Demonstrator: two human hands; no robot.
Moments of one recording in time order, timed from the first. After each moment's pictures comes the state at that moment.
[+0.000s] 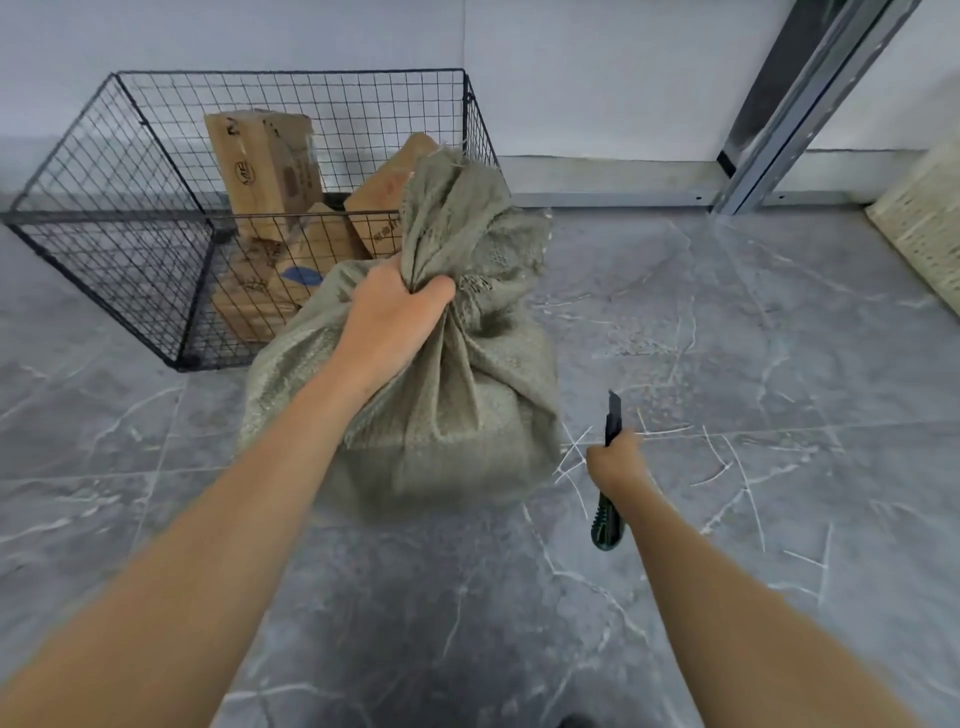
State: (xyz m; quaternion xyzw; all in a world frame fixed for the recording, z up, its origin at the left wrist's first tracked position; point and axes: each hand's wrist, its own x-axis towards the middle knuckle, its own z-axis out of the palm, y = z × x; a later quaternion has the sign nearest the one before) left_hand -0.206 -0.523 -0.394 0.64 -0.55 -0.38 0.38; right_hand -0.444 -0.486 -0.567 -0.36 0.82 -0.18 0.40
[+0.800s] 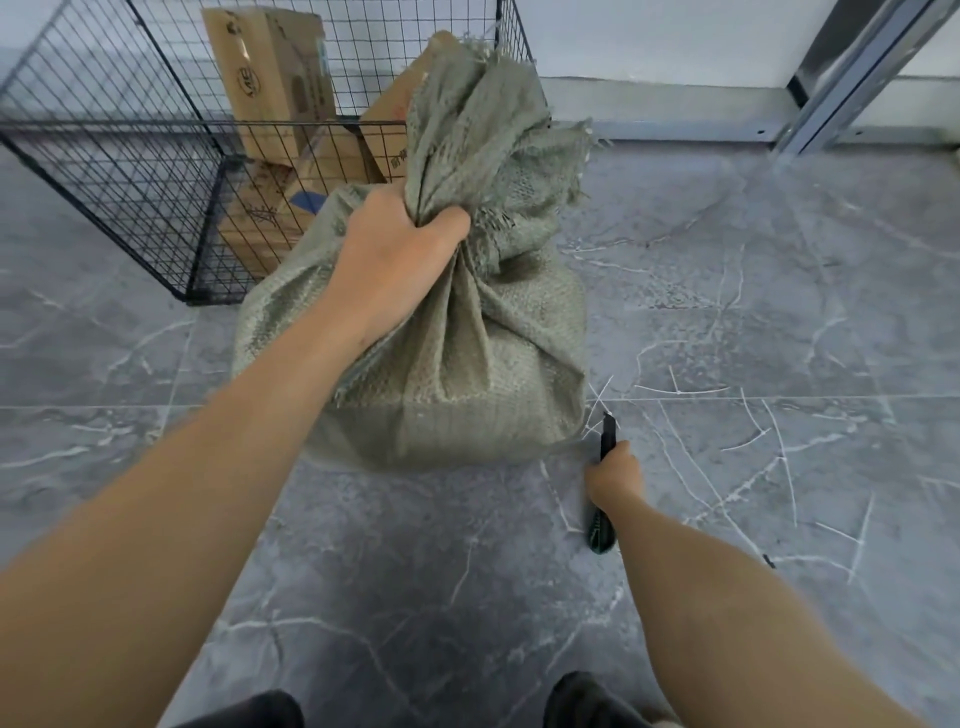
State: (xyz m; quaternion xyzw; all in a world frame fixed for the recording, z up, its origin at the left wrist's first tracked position) left_hand -0.201 -0.512 -0.402 0.65 -0.58 -0.32 0.37; right_hand -0.439 -0.454 -0.663 -0.39 0.84 -0.02 0.37
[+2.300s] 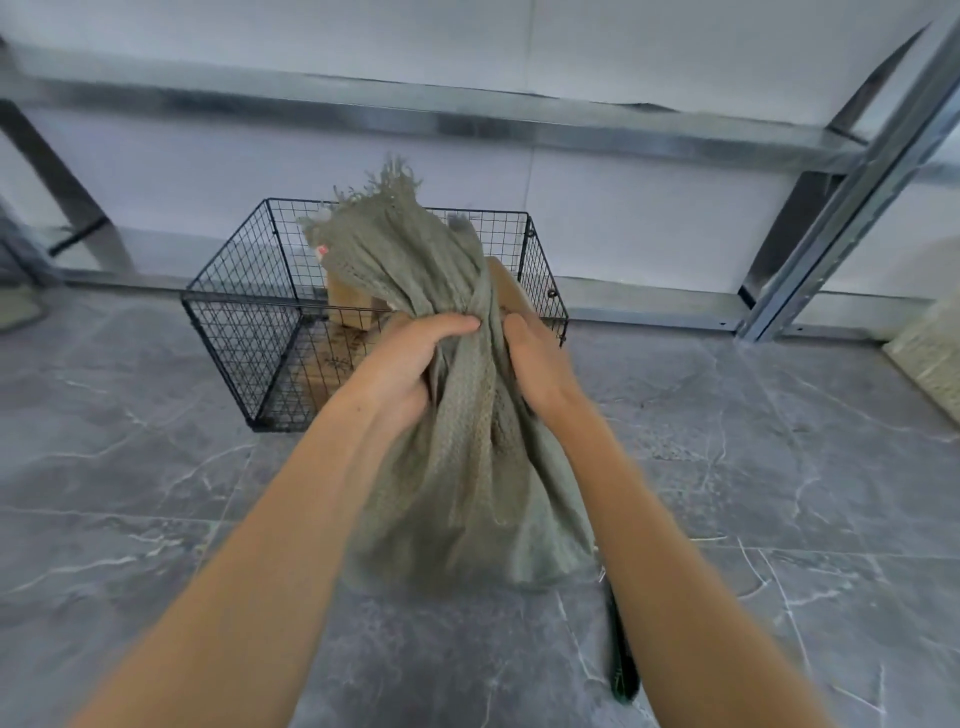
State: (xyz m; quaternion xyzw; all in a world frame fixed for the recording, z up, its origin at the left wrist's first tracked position) left_hand -0.159 -0.491 -0.328 0.49 -0.30 -0.59 0.57; right_hand -0.277 -0.531 -0.356 -0.64 0.53 -0.36 0.42
